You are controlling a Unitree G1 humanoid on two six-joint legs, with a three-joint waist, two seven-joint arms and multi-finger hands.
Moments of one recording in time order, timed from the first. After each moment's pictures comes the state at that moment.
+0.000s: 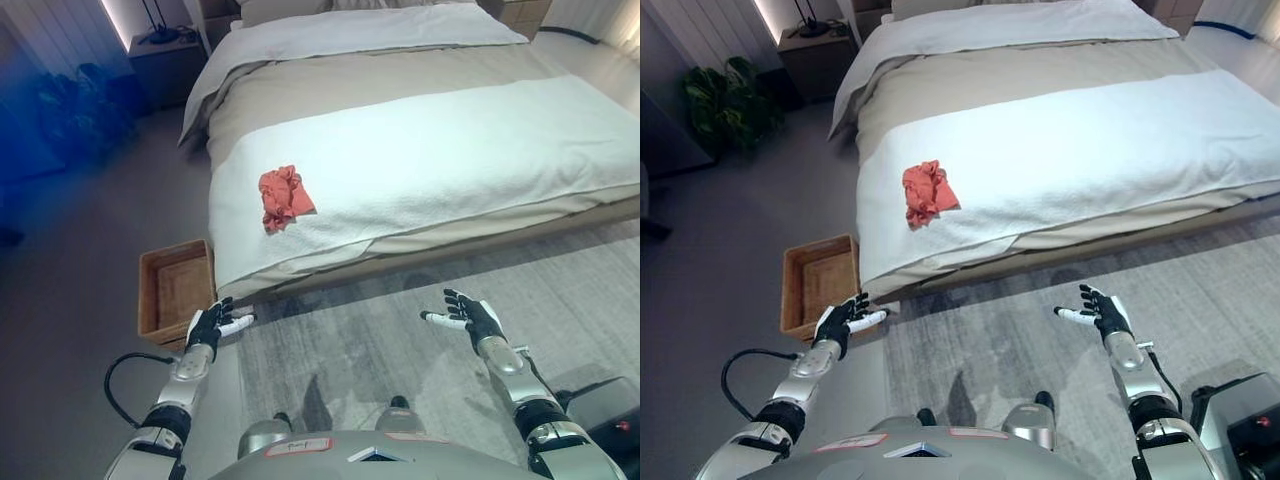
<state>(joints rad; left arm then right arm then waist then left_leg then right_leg) -0.08 0.34 -0.17 0.87 -0.23 -0.08 0.08 -0.06 -0.45 0.16 0.86 0.12 -0.08 -0.02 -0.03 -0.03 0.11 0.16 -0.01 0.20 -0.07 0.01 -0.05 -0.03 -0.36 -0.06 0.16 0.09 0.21</state>
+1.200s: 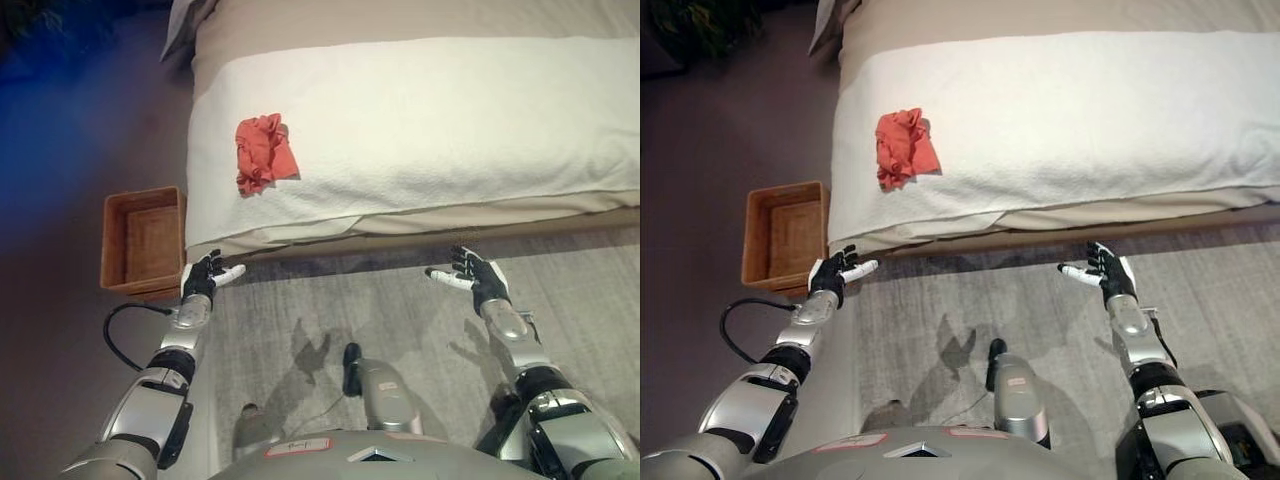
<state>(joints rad) -0.38 0.37 -0.22 1.07 -0.37 -0.11 0.16 -0.23 -0.50 0.20 0.88 0.30 -0.13 -0.08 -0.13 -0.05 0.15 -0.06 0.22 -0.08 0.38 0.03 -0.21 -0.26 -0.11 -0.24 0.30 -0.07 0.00</state>
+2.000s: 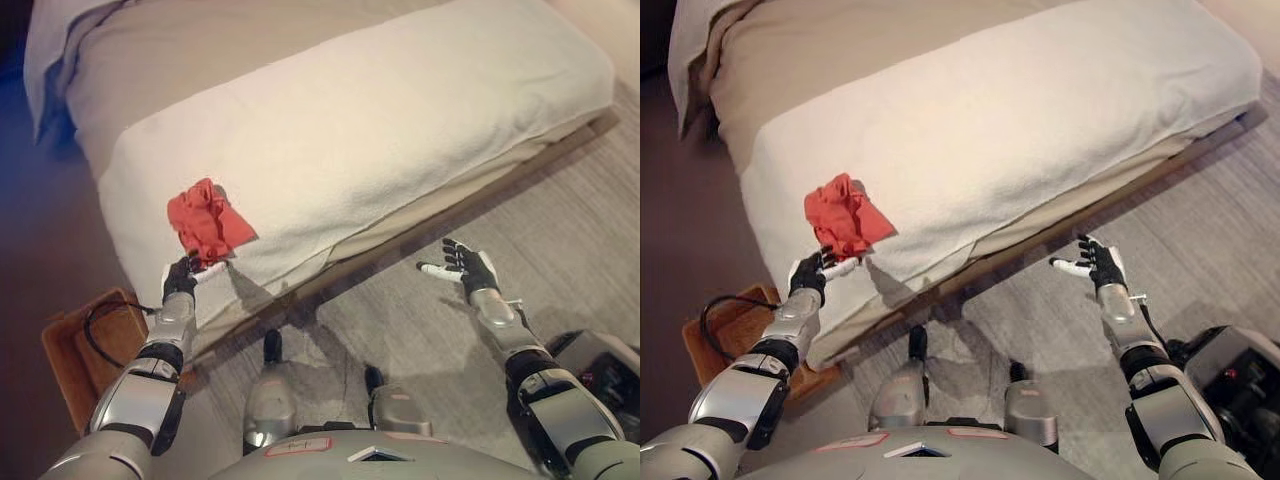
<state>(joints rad) -0.47 0.43 -0.21 1.15 -0.41 -0.13 0.20 -0.36 -0.45 0.36 0.98 0.31 -0.14 -0.13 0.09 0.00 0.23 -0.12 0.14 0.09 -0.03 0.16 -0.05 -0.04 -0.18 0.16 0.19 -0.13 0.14</state>
